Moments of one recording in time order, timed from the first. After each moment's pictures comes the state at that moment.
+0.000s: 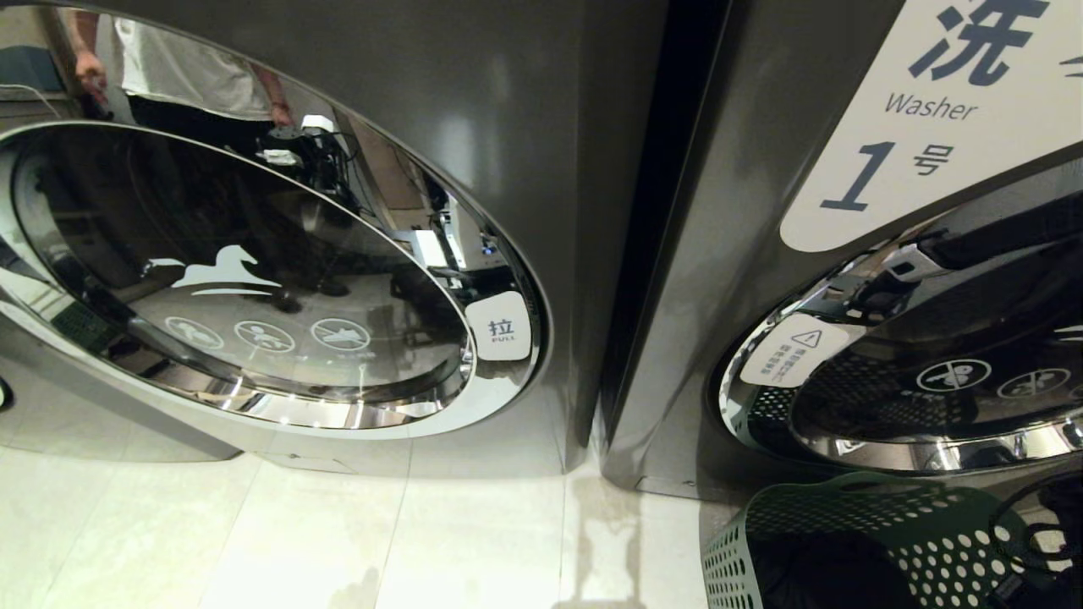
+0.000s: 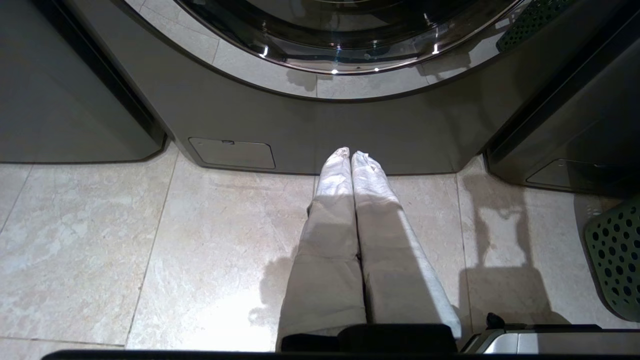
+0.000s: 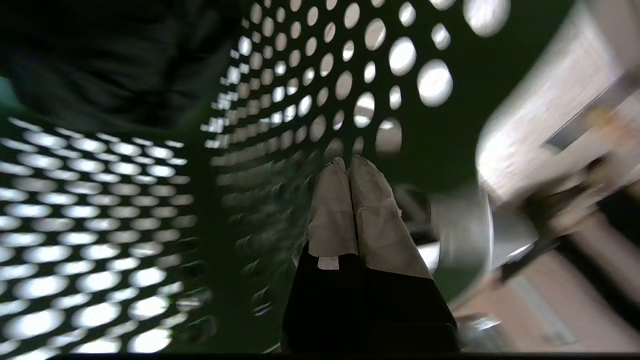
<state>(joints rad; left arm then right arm) -0.01 0.00 0.00 0.00 0.00 0.00 -0.57 2.10 -0.62 0.03 0.00 0.58</state>
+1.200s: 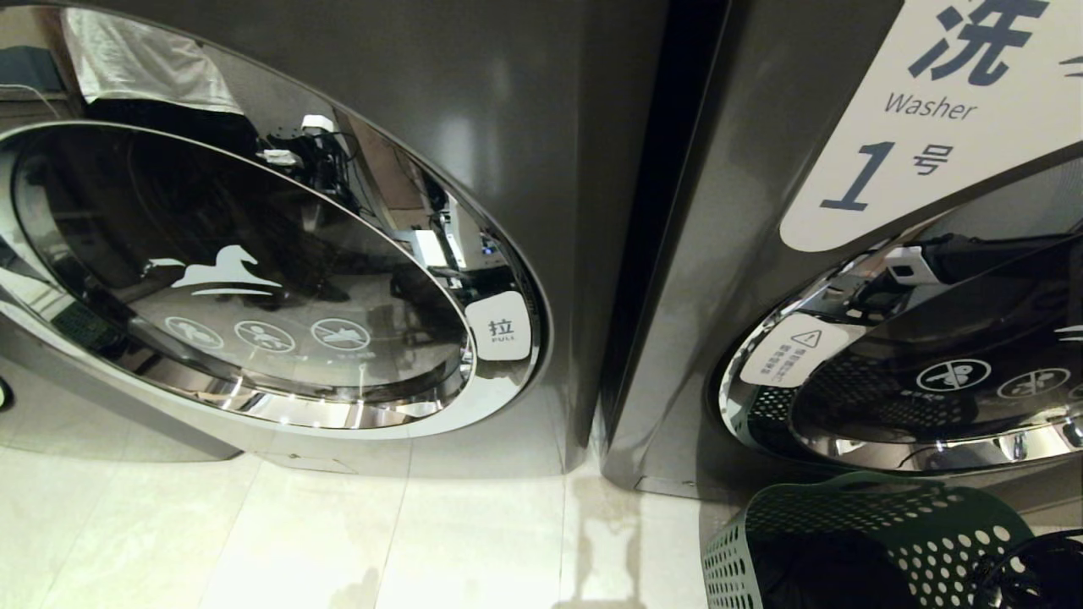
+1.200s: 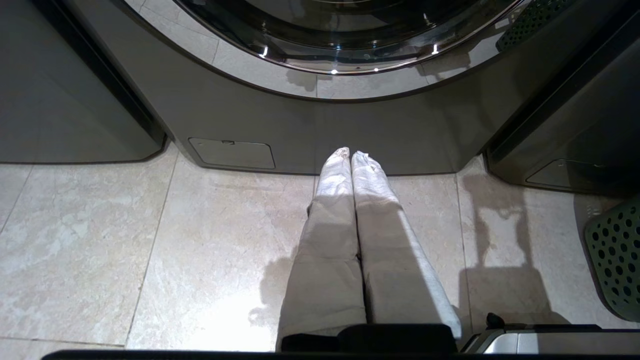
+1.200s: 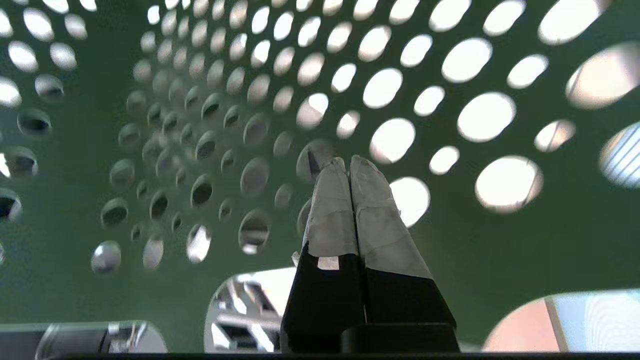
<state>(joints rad) -0.01 0.00 0.00 0.00 0.00 0.00 -0.64 2.36 -0.56 -0.18 0.16 -0.14</state>
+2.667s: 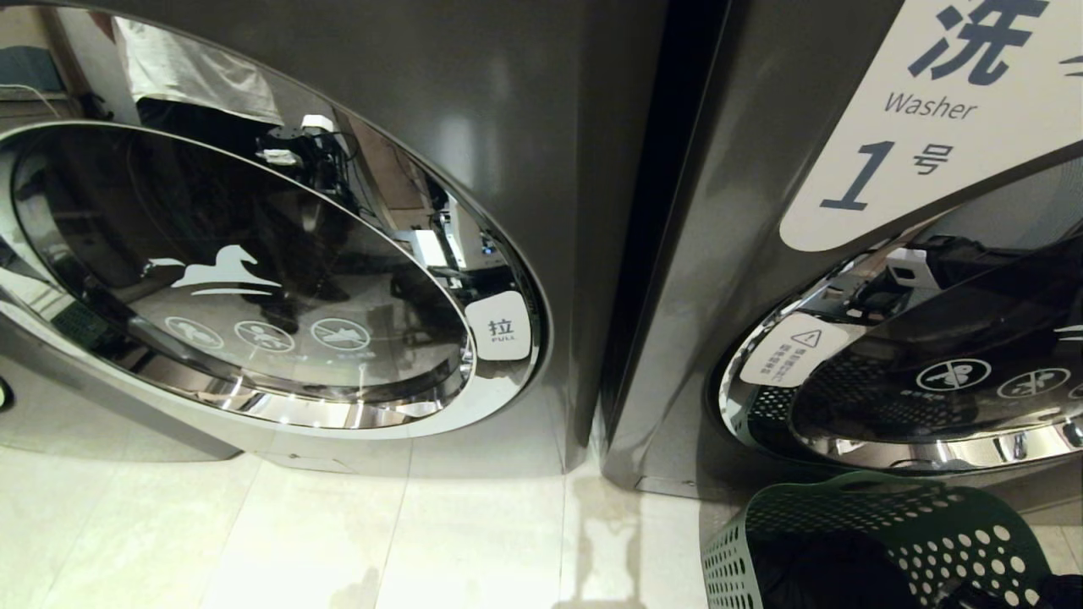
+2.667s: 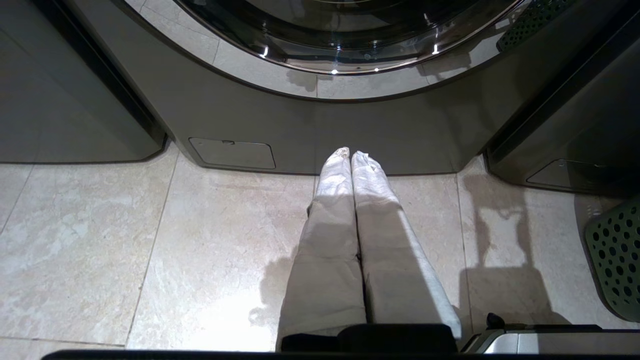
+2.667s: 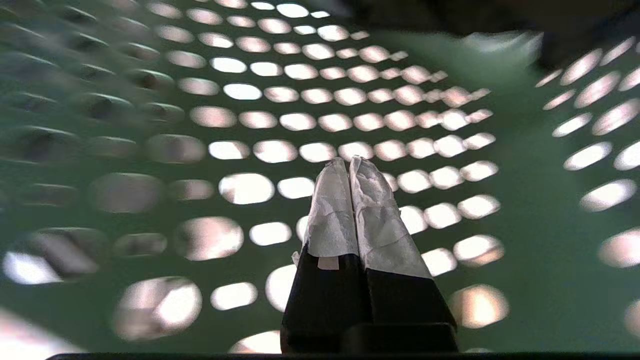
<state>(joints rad) -0.01 0.00 0.00 0.00 0.00 0.00 -0.77 2.59 -0.59 -0.46 0.43 -1.15</state>
